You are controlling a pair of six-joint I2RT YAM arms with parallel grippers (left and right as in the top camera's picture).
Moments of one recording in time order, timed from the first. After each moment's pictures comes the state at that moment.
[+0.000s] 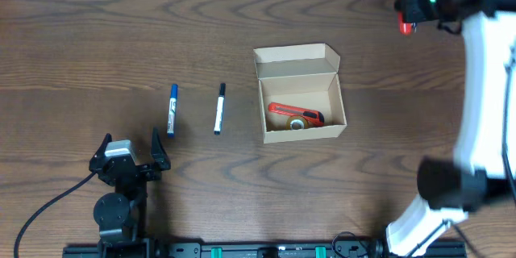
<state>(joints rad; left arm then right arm) 0.08 0.01 0.02 -0.12 -0.02 -0.07 -0.03 1.83 2.34 -1.37 -0.20 -0.17</state>
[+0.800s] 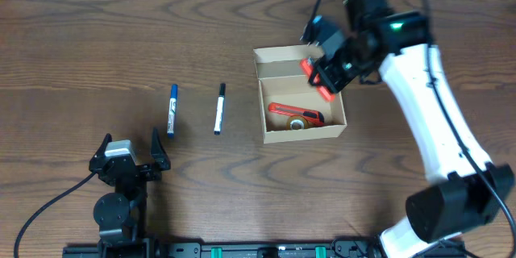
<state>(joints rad) 0.08 0.01 0.02 -0.12 -0.02 -0.07 0.28 1.76 1.69 -1.24 -0.32 -0.40</state>
